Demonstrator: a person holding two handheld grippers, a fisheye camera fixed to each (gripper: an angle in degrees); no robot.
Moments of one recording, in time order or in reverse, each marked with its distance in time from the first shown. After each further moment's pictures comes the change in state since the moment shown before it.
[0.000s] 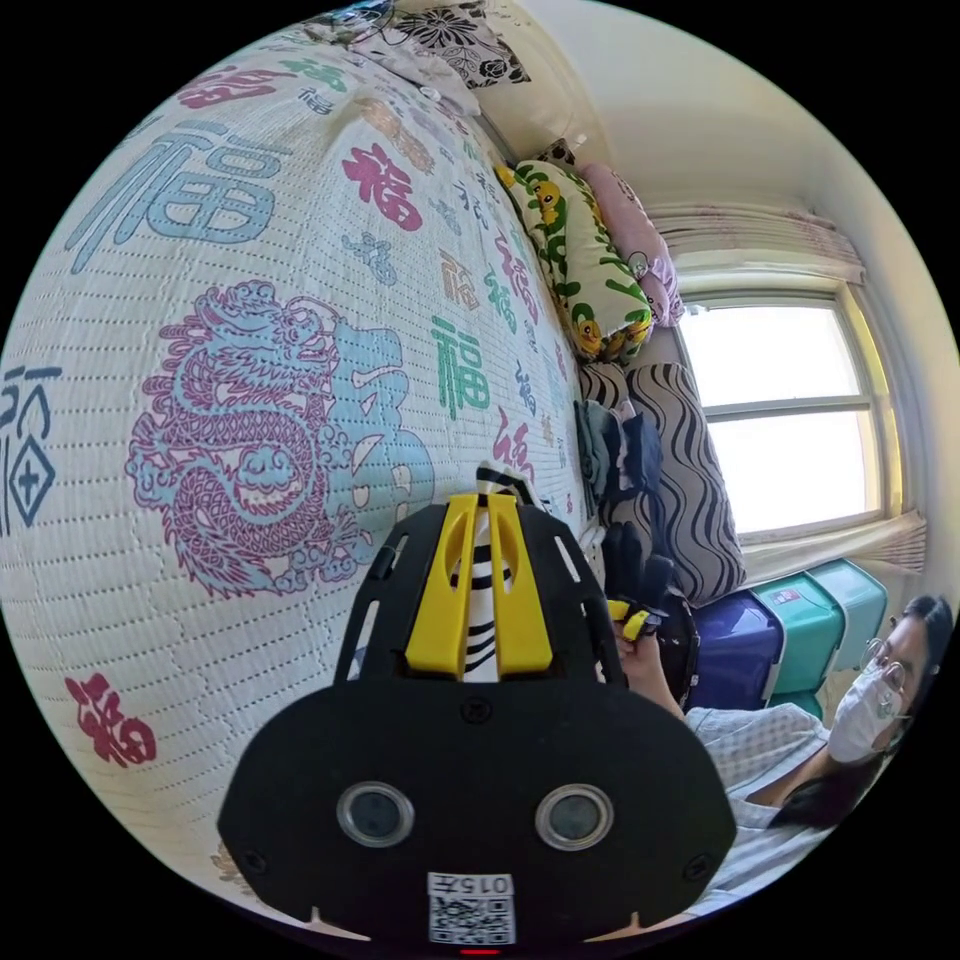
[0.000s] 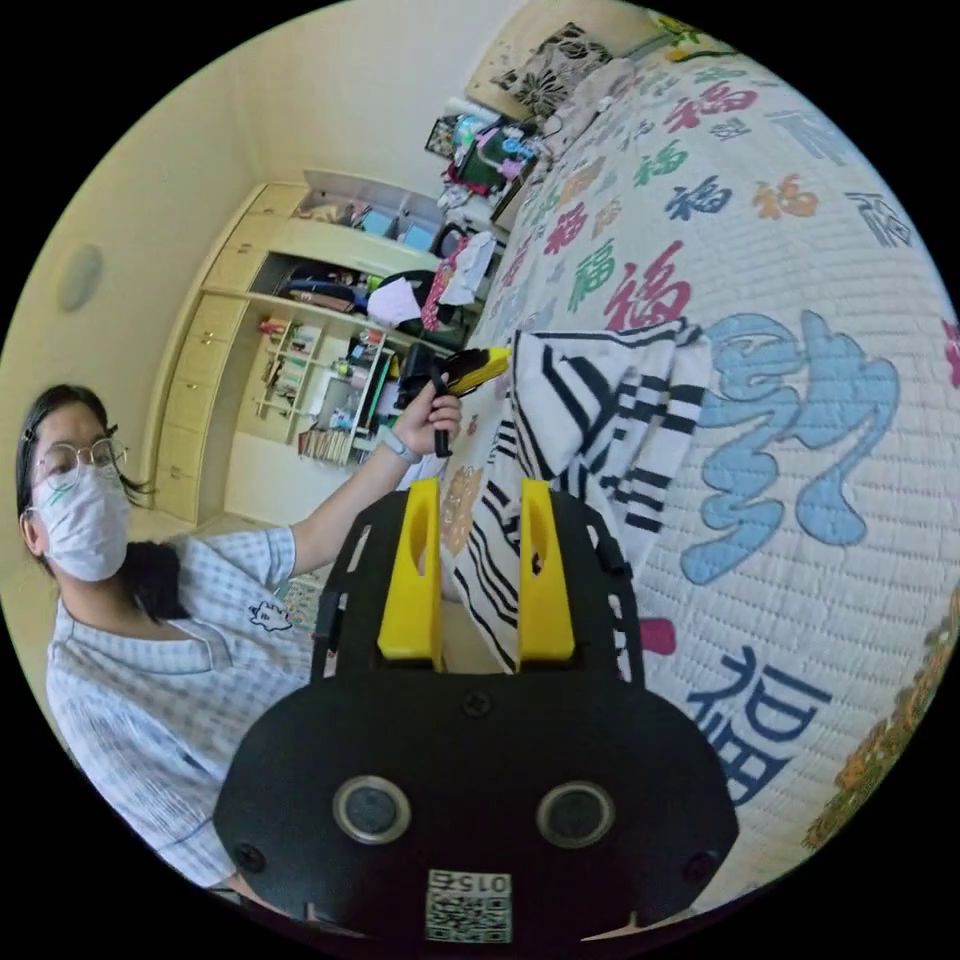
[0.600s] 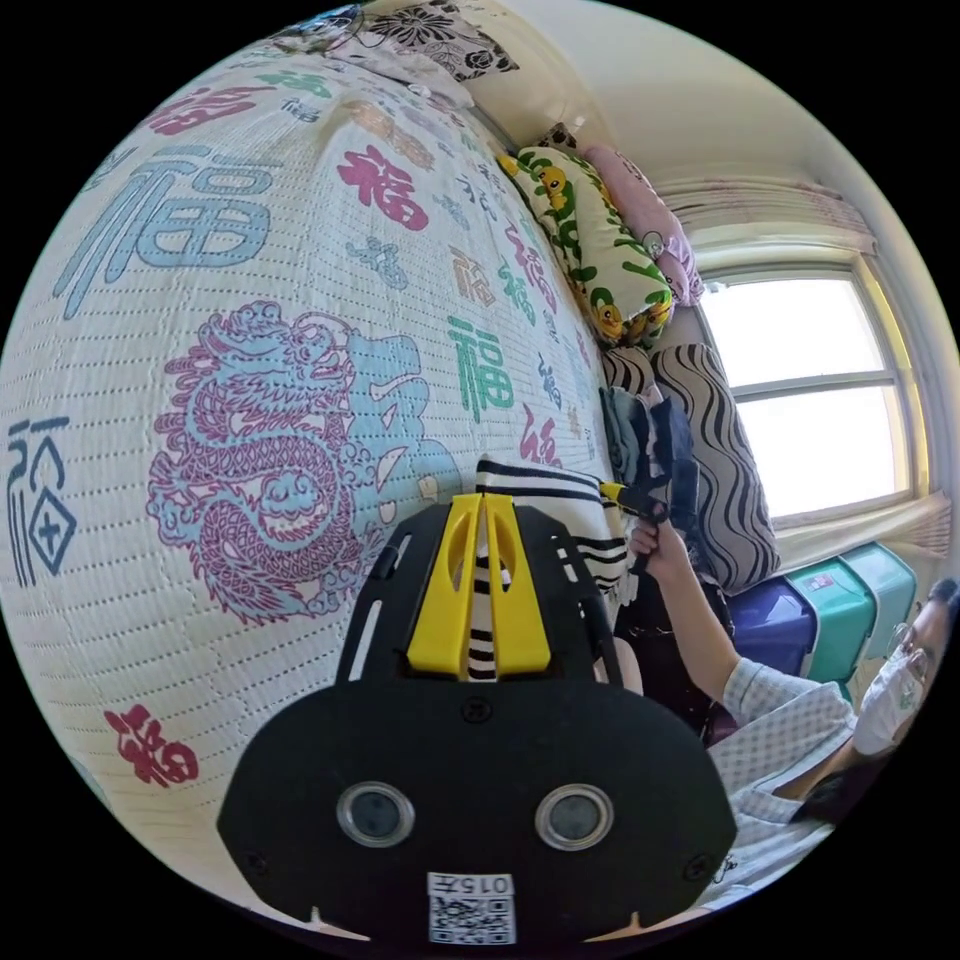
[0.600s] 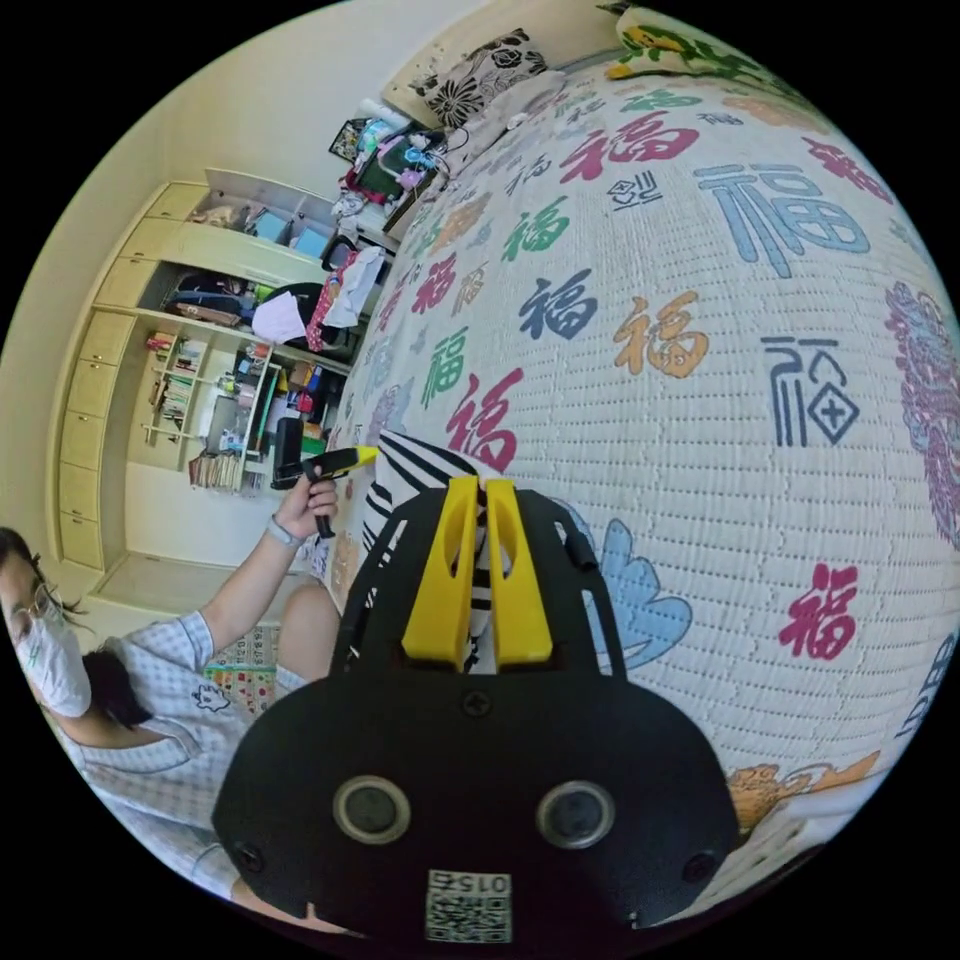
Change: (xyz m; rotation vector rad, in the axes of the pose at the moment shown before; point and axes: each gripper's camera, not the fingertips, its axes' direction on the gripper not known) left arm -0.008 -0.012 0.002 -0.036 -0.115 0.077; right arm 0.049 -0.109 -0.021 -0.037 0.313 0.063
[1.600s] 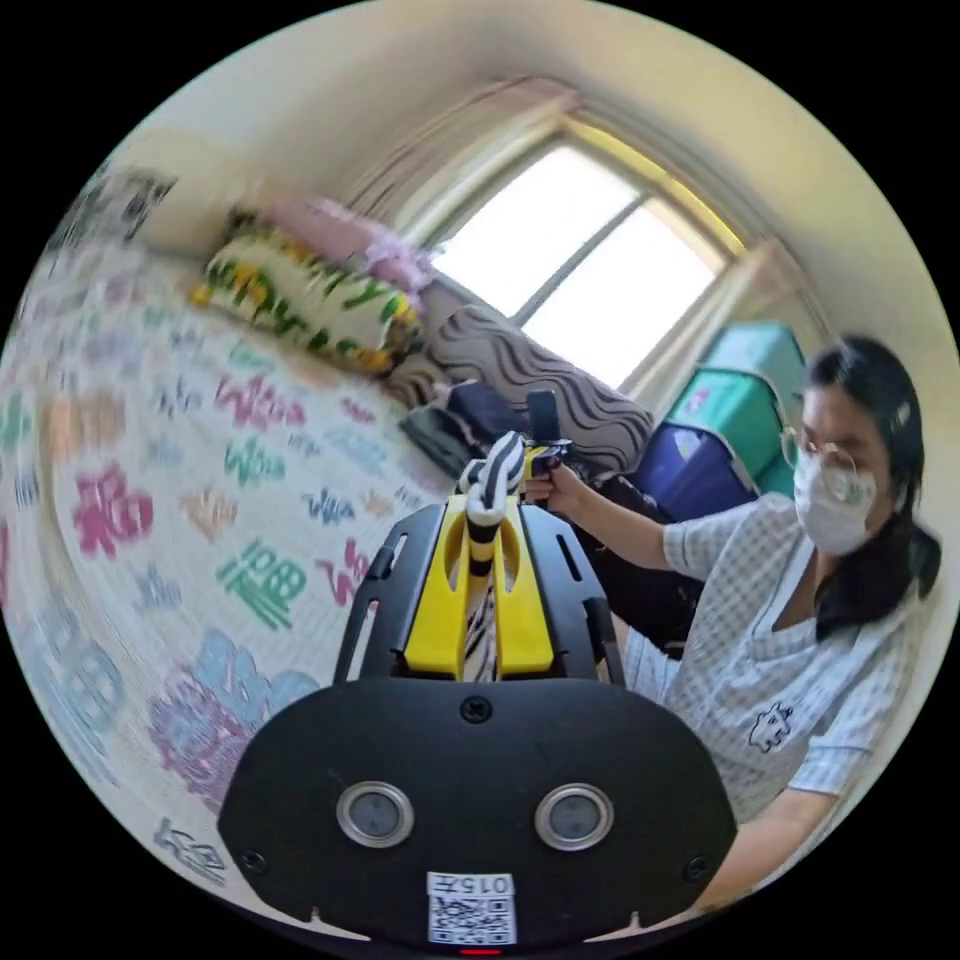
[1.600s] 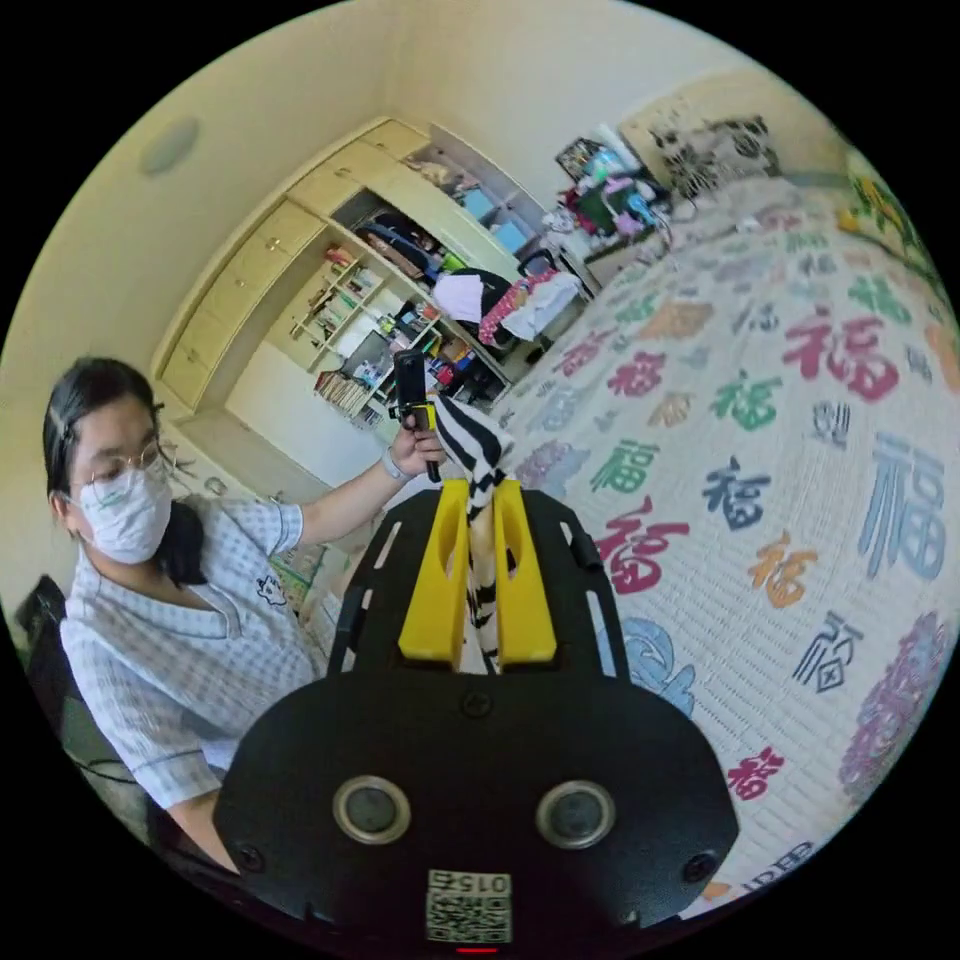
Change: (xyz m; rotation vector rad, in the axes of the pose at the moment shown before) left arm 0.171 0.032 -0.092 0.103 0.257 0.862; right arm -0.072 0.025 -0.056 0.061 -0.242 -0.534
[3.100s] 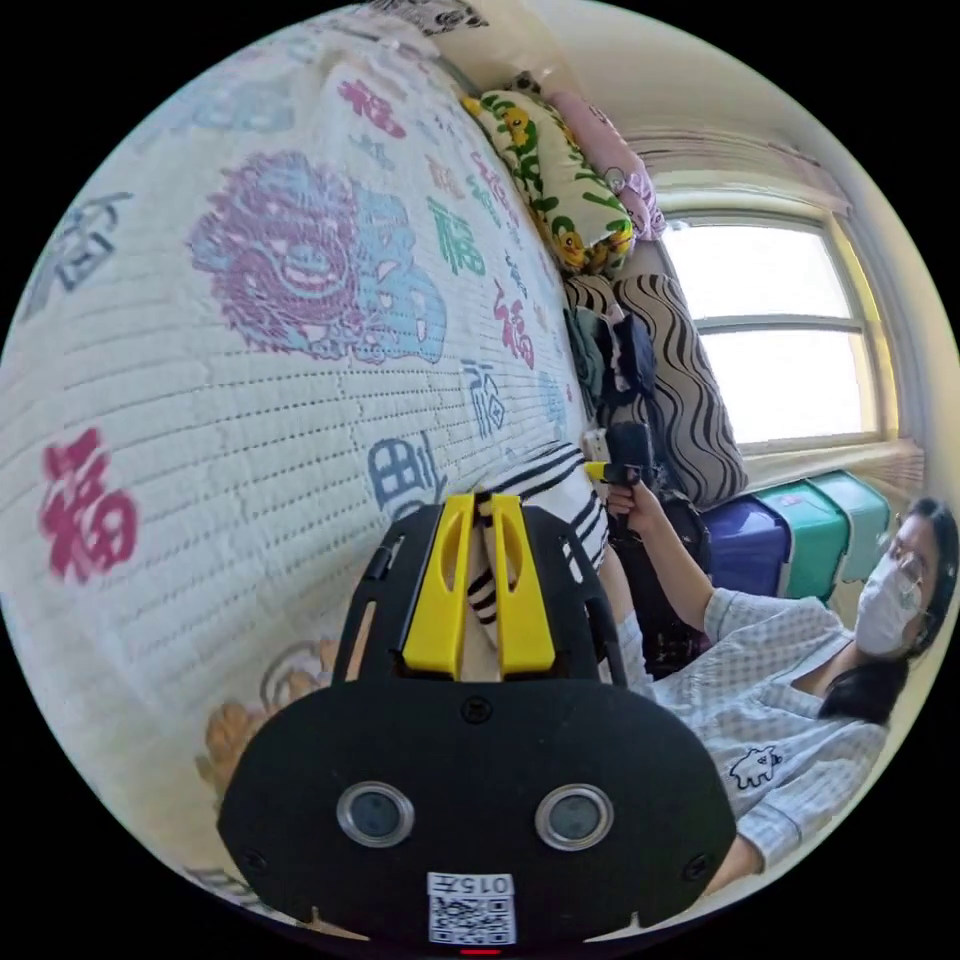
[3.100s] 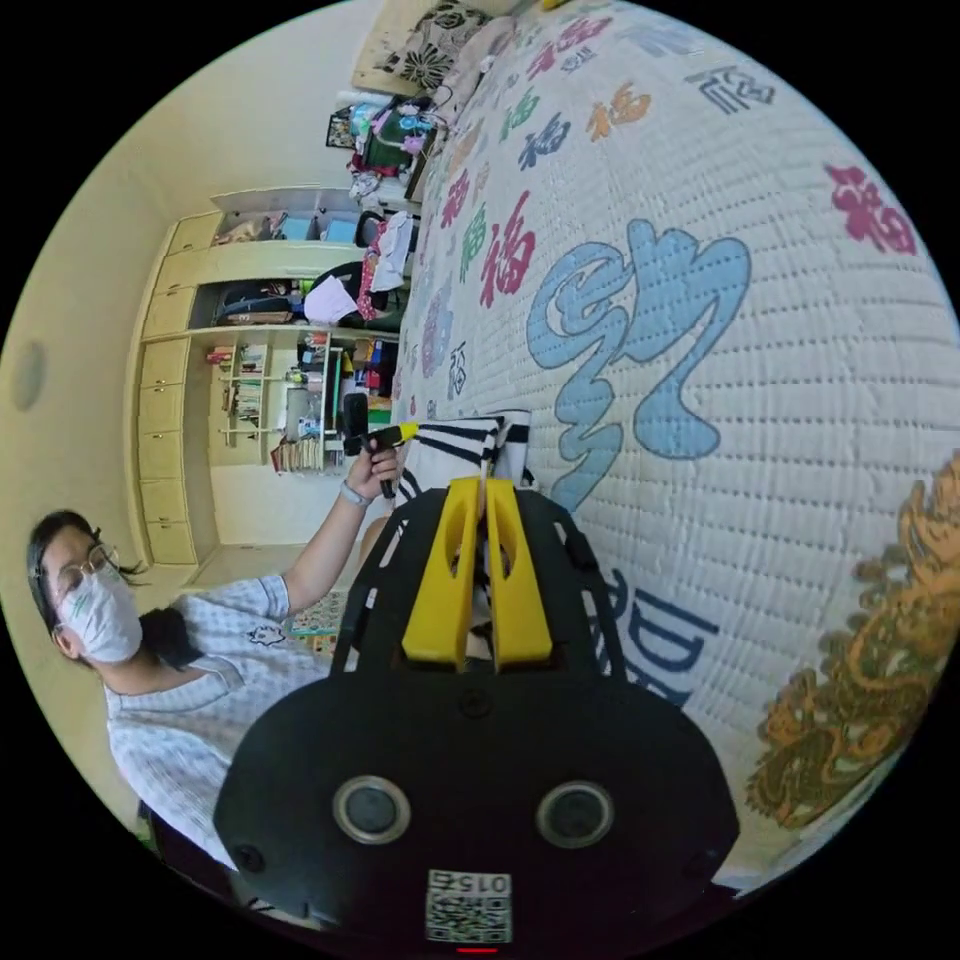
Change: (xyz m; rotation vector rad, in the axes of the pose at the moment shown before) left arm 0.036 0.193 0.095 -0.162 -0.114 -0.786; right arm 0.083 0.190 0.049 -0.069 -0.049 0.646
